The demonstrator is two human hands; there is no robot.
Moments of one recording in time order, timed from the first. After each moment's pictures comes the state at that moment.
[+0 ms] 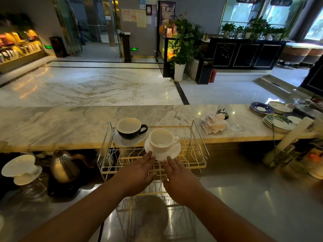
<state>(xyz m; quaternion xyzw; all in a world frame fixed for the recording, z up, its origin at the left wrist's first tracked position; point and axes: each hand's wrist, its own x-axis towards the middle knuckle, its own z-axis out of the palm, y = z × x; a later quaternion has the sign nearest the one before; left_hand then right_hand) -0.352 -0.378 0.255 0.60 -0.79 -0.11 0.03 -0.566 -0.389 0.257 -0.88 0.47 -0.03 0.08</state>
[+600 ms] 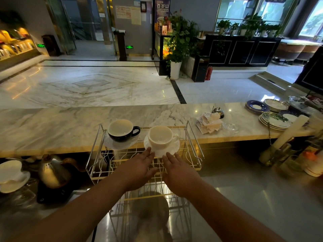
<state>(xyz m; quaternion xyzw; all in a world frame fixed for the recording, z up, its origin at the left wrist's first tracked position) -0.372 -0.415 0.260 0.61 -0.78 -0.14 0.02 -0.581 -0.429 0.261 -0.87 0.49 -0.01 0.09</state>
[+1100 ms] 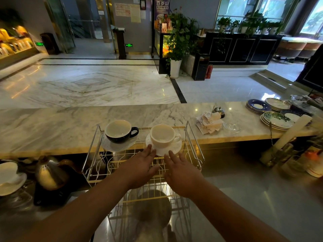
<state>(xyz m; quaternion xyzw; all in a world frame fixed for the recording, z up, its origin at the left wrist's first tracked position) -0.383 -0.433 0.264 0.62 -0.77 -0.16 0.02 -0.593 -0.441 0.262 -0.87 0.49 0.00 0.08</state>
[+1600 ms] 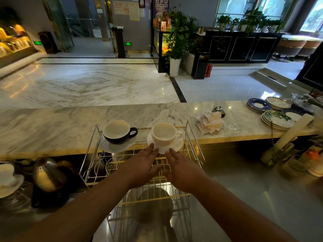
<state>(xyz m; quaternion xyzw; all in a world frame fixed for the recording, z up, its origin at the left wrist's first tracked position) -0.388 -0.444 0.266 0.61 -0.78 -0.15 0.03 -0.596 -0.457 0.269 -0.86 0.49 -0.02 0.12</state>
